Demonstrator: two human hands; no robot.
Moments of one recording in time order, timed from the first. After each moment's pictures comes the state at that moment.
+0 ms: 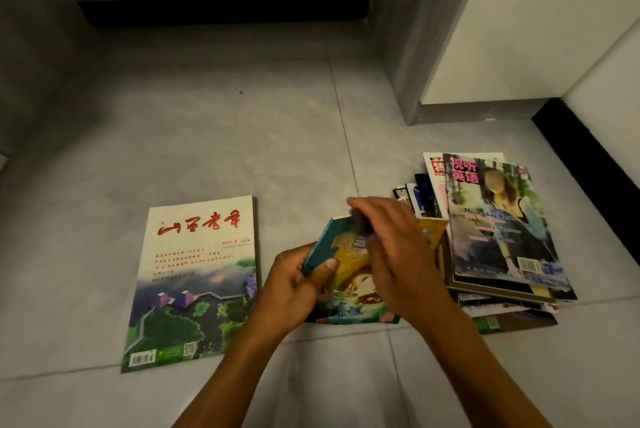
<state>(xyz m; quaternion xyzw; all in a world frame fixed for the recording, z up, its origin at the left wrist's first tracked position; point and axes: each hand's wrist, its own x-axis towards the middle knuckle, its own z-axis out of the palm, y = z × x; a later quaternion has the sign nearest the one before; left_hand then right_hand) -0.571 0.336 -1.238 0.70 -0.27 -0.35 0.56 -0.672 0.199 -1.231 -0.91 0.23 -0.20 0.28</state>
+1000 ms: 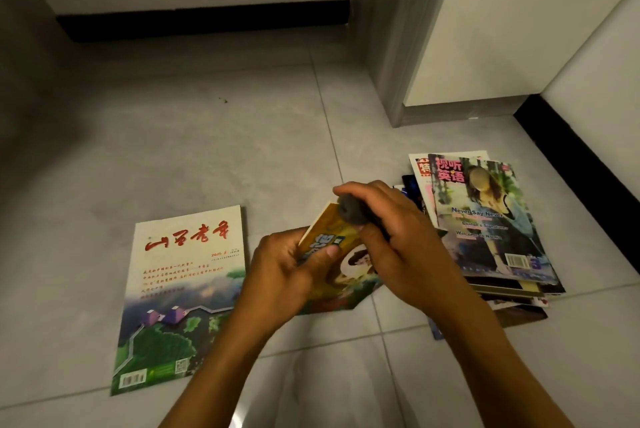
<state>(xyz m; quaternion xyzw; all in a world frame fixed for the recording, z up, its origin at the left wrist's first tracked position) -0.565 0.319 -1.200 0.74 -0.32 -0.29 0.52 -0.674 0.183 -1.191 -0.90 0.16 -0.20 0.35</state>
